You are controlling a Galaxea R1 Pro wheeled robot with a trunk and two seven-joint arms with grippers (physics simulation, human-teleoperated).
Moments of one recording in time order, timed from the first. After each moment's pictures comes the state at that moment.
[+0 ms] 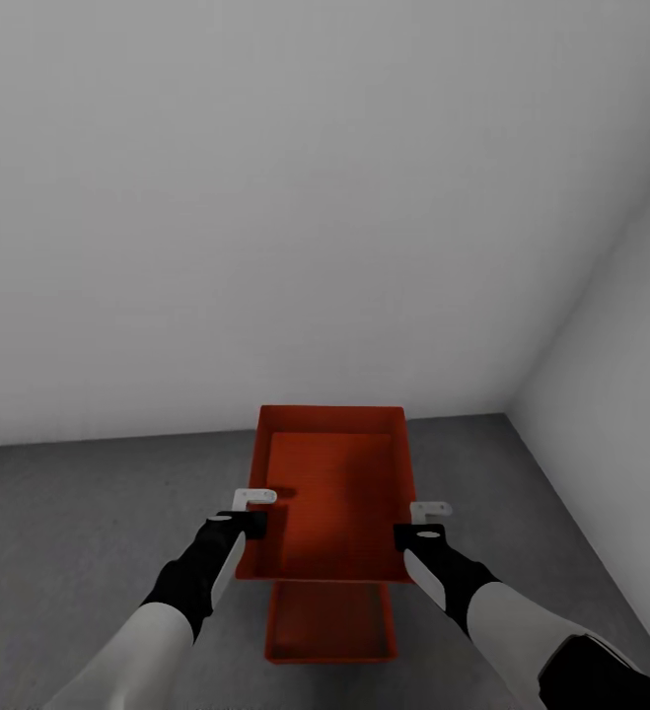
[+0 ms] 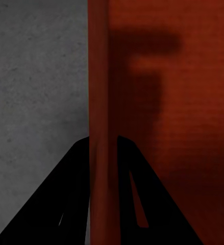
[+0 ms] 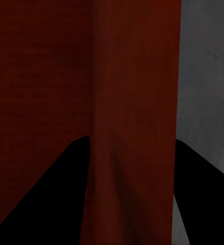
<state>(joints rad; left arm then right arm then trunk) -0.67 -0.14 0.00 -0.66 -0.05 0.44 0.12 -0.80 0.04 0.62 -0.31 -0.59 0.16 -0.38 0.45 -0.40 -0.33</state>
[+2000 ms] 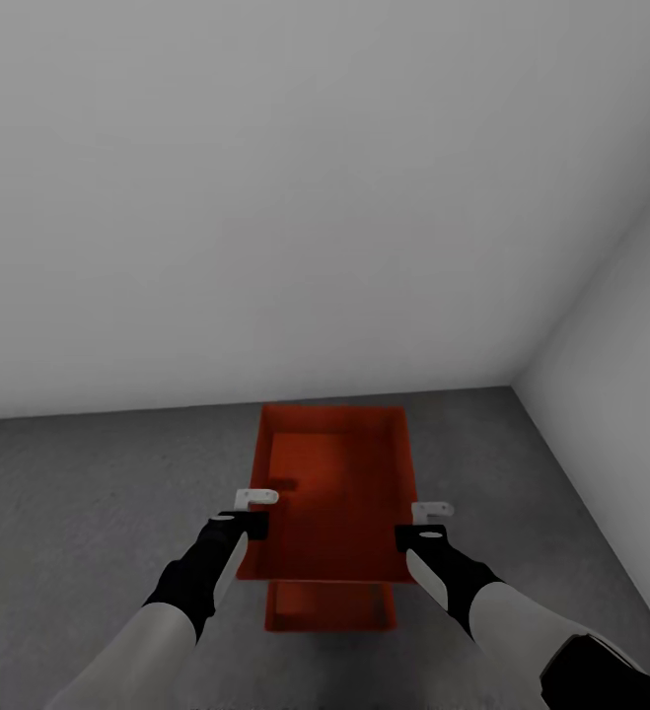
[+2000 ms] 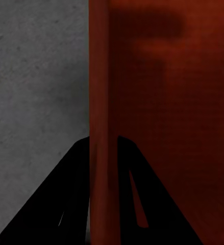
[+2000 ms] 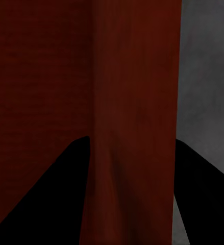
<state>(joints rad) -0.67 -0.15 -0.01 -0.66 -0.04 0.44 0.13 -0.80 0.03 0.62 -0.31 -0.60 0.16 -0.37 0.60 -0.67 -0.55</state>
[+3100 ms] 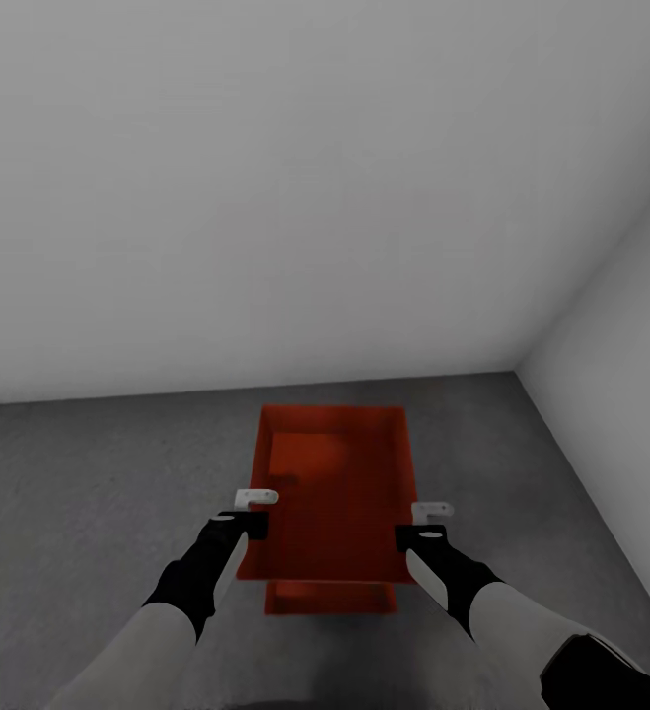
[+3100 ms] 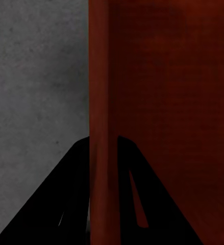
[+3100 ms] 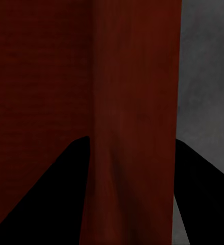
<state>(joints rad) -0.67 -0.15 0.00 -0.66 -0.04 0.44 0.13 -0.80 0.03 0.62 -0.31 -0.60 0.16 -0.37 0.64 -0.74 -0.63</state>
